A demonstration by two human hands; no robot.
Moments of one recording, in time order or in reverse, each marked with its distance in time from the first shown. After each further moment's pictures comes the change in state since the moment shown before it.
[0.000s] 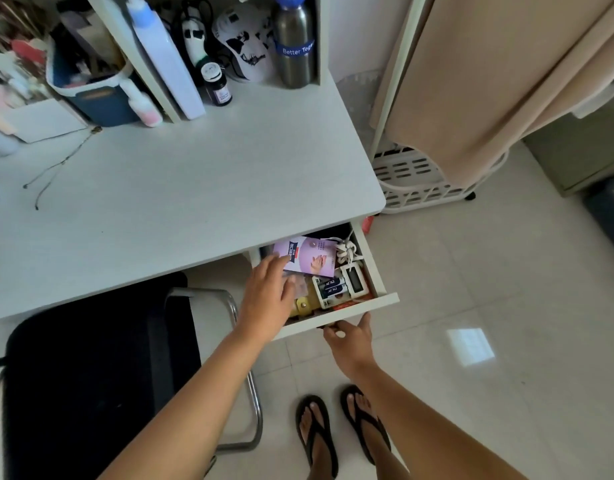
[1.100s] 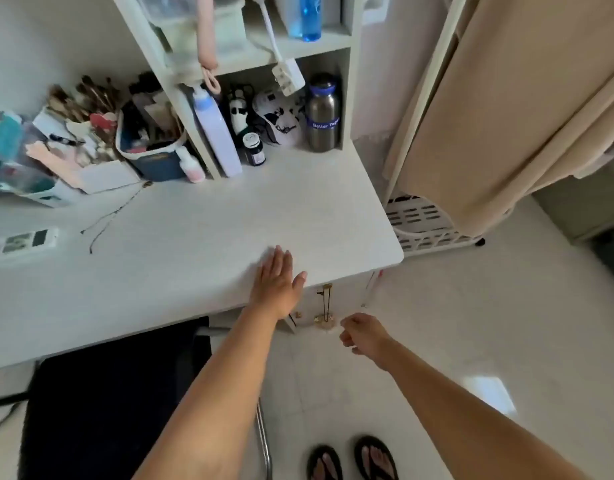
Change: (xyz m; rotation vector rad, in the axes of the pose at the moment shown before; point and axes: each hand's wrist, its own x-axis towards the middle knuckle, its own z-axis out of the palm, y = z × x) left_hand 0.079 -0.003 -0.057 0.302 -0.322 -0.146; right_hand 0.011 -0.118 -0.053 0.170 -0.179 0.114
